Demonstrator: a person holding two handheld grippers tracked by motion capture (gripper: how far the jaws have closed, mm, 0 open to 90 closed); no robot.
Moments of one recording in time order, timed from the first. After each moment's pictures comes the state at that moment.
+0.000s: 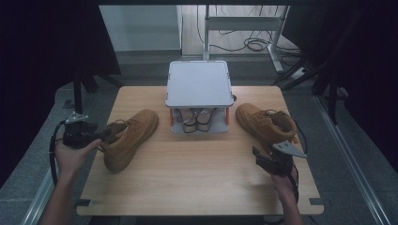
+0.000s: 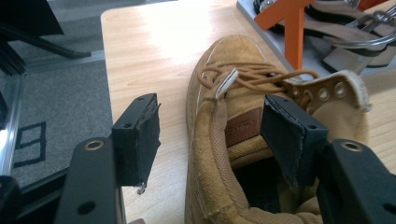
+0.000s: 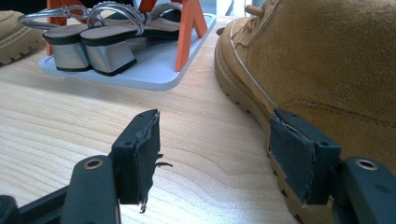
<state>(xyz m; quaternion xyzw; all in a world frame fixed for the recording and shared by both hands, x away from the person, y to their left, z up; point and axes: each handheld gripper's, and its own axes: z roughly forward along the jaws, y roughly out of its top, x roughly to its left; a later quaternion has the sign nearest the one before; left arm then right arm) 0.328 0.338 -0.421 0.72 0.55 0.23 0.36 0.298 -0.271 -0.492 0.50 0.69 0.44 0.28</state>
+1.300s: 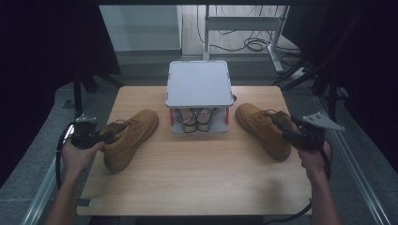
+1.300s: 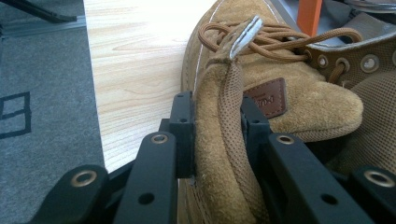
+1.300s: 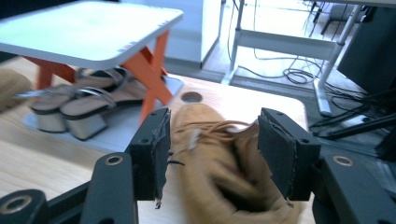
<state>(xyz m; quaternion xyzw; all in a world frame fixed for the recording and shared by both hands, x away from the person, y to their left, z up) 0.343 0.335 -0.442 0.73 0.57 0.18 0.33 0.323 -0.321 -0.385 0.47 0.68 0.44 0.34</state>
